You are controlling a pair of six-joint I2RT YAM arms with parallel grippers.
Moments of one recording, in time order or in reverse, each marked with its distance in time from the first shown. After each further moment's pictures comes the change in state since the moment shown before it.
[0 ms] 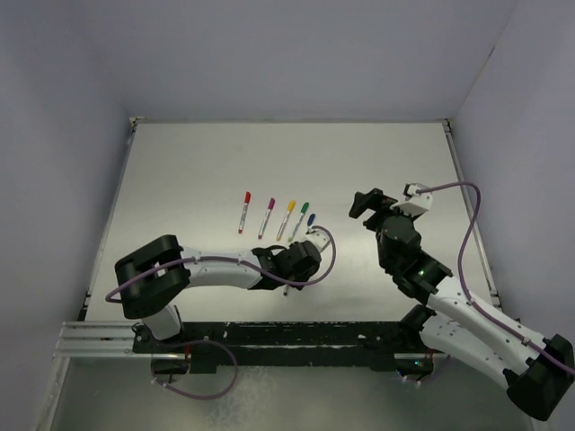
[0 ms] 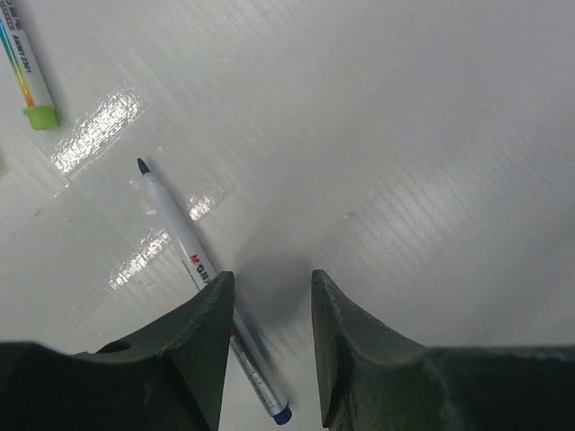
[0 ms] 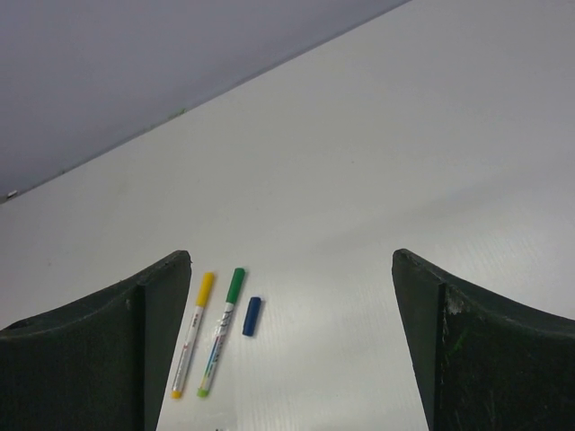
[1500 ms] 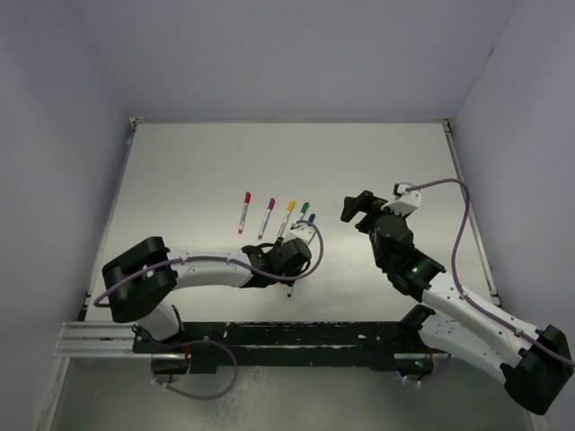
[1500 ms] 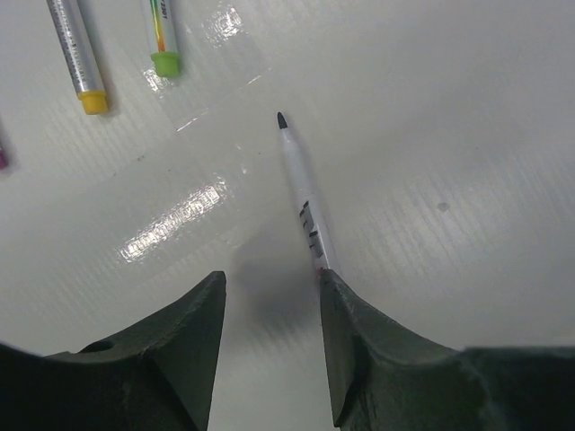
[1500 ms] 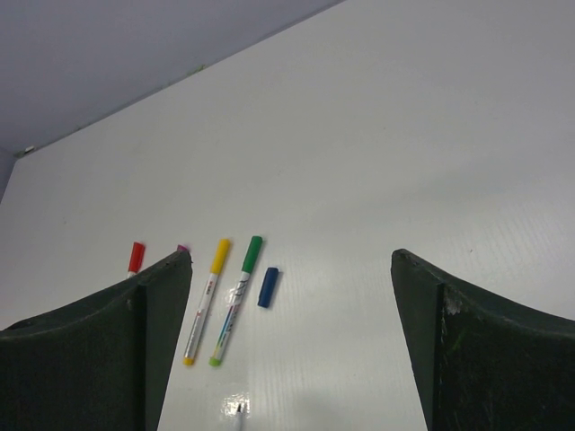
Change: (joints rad) left arm 0.035 -0.077 -0.047 -0.090 -0.105 -0.074; right arm -0.001 0.058 -0.017 0.024 -0.104 0.042
